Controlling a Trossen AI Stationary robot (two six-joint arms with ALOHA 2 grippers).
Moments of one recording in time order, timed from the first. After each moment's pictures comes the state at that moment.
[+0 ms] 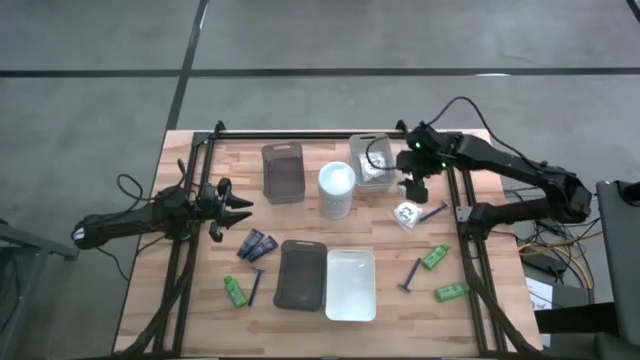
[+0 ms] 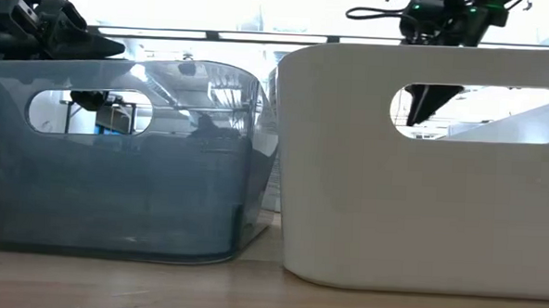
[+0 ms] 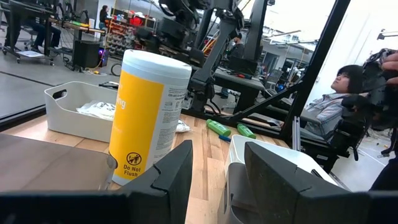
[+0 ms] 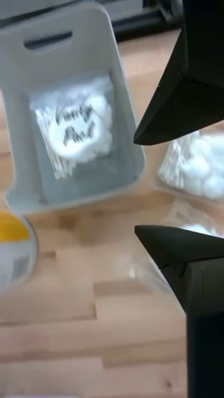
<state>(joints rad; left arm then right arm) 0.15 0.02 0.01 0.04 0.14 -0.28 -0.53 1.13 0.93 -0.87 -0.12 -0.36</state>
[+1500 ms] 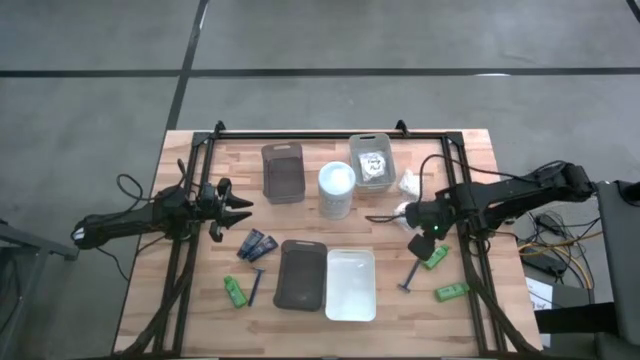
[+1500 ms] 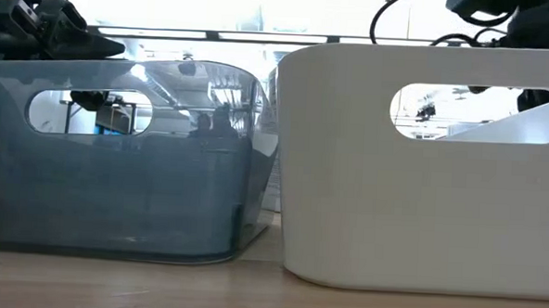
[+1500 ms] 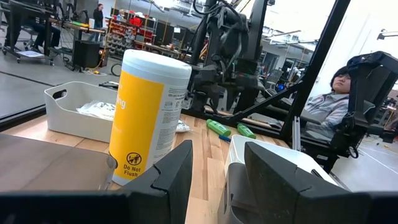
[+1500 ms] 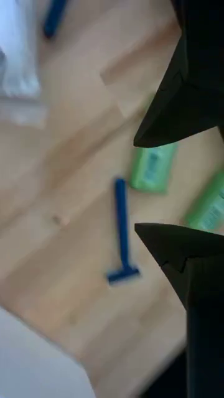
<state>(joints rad) 0.15 0.02 0.01 0.04 0.14 -0.28 0.14 1.11 0.78 -1.06 -0.18 0.90</state>
